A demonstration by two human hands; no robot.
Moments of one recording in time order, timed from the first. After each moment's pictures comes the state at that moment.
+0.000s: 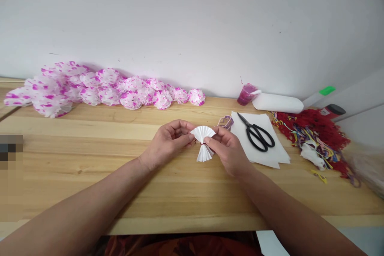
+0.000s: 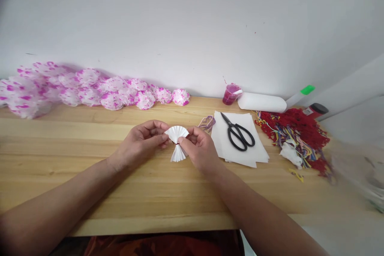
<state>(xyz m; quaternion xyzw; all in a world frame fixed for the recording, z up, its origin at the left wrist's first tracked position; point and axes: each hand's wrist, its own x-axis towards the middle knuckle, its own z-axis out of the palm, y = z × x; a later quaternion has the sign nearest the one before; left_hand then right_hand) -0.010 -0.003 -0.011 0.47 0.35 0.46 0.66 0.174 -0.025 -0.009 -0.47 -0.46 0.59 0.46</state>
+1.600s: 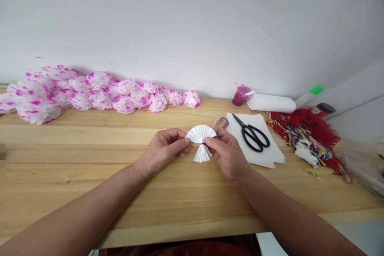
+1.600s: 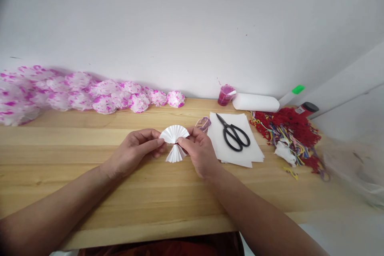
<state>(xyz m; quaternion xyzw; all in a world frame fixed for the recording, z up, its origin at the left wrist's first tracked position) -0.015 -0.006 -0.015 0.52 0.40 0.37 0.65 0.176 -0.024 -0.010 -0.42 -0.36 0.65 0.52</state>
